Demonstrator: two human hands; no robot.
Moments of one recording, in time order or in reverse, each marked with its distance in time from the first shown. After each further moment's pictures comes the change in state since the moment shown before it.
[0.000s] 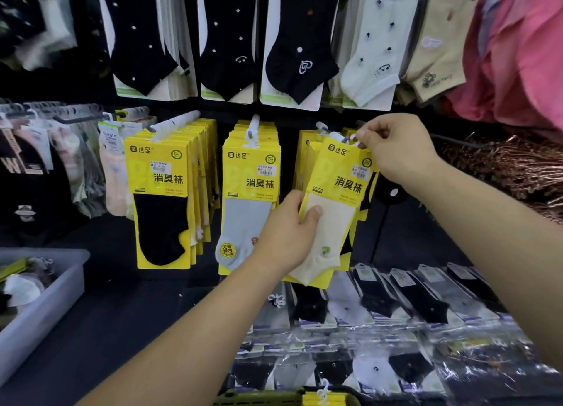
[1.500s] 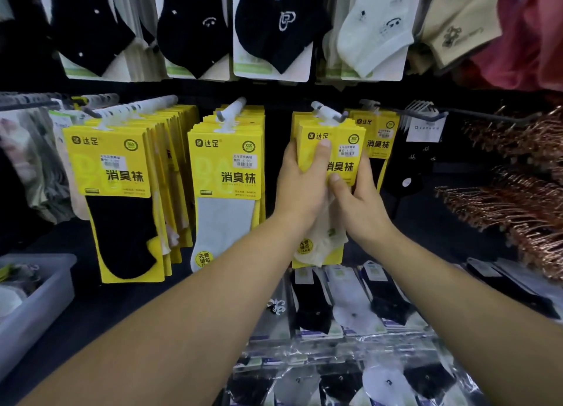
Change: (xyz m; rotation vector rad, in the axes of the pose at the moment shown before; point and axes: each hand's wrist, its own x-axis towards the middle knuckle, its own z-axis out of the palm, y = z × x) left_hand 0.094 -0.003 0.054 -0.436 0.248 -0.044; right_hand -0.037 0.103 0.102 0.407 -0.114 -0.011
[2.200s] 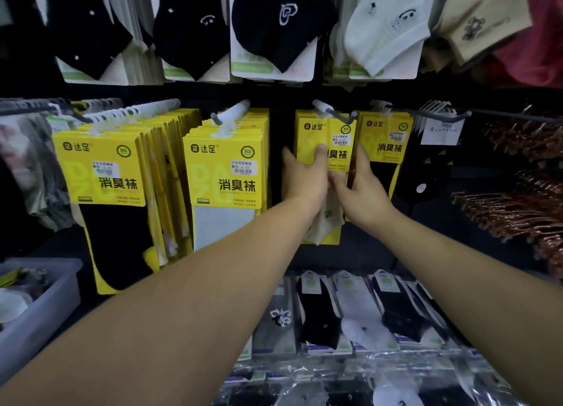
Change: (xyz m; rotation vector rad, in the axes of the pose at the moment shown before) left_hand 0.046 -0.014 0.017 0.184 0.095 -0.190; right_hand 0.049 0.023 0.002 -0.210 -0.070 0.003
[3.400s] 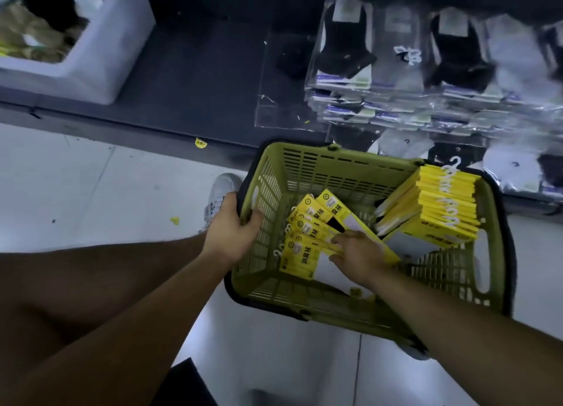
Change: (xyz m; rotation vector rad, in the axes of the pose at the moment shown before) left_hand -0.334 -0.333 -0.350 0.655 -0.057 -0.625; right_hand -0.499 0.101 0.227 -0.539 -1.174 0.397
